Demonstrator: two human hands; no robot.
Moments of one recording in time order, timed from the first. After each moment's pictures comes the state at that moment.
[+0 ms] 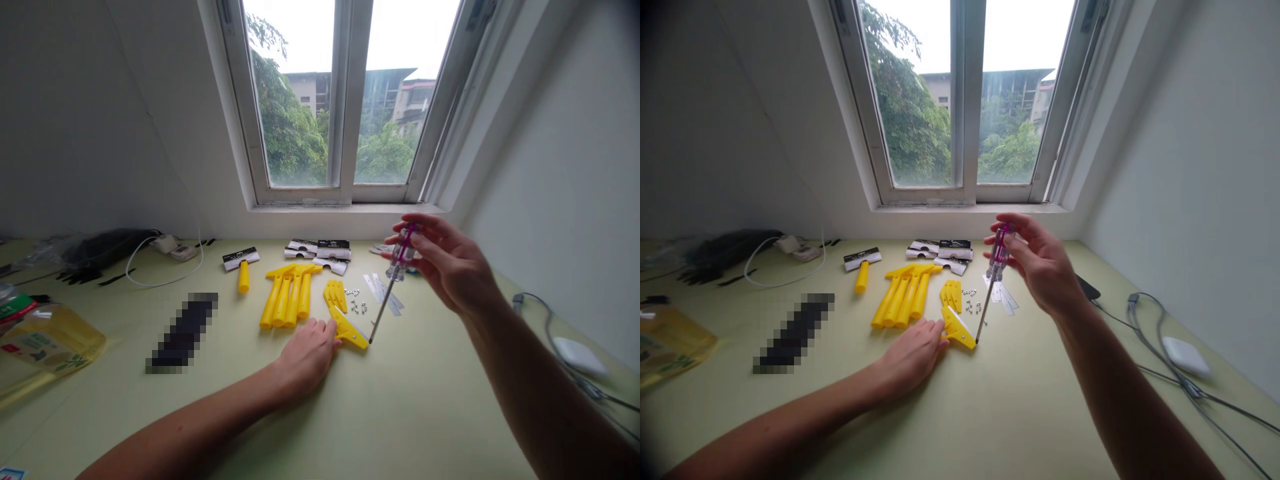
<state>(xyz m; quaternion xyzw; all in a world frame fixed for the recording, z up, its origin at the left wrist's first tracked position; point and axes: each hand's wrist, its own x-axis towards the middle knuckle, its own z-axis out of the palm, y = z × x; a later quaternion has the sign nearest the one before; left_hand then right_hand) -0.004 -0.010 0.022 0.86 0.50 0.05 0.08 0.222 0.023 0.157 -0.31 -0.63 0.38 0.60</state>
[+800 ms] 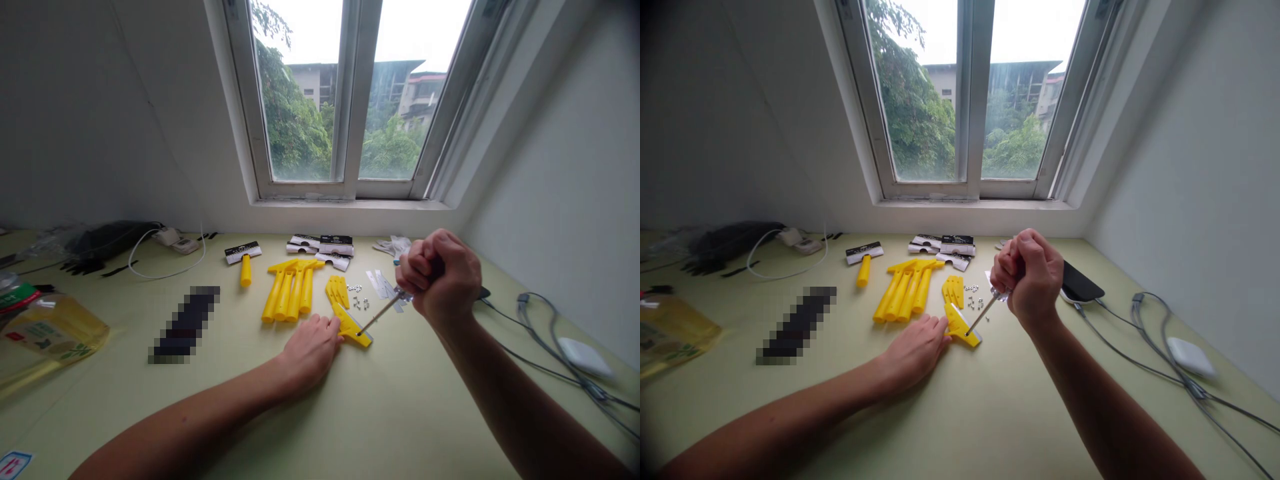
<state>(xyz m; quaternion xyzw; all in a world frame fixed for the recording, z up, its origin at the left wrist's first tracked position) -0.003 -0.009 0.020 0.87 0.48 0.04 0.05 0.181 0.009 0.146 -0.22 -0.49 0.42 0.73</state>
